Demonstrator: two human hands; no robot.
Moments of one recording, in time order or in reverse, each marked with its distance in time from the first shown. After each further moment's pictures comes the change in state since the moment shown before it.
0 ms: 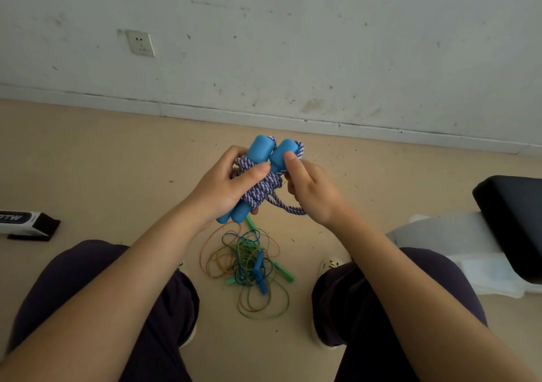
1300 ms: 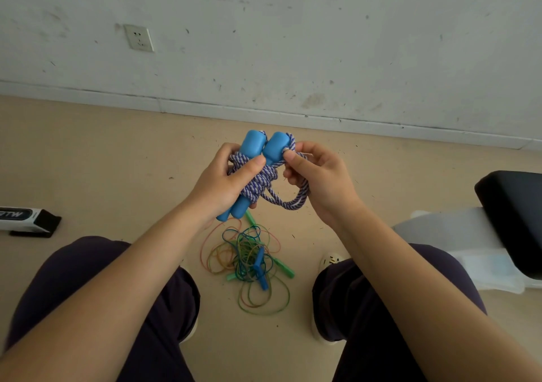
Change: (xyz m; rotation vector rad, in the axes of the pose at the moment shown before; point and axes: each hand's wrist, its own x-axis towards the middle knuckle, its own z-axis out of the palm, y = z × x) left_hand 0.001 -0.009 0.002 0.030 0.108 -0.017; right_hand 0.003 0.005 -0.001 0.730 0.132 0.109
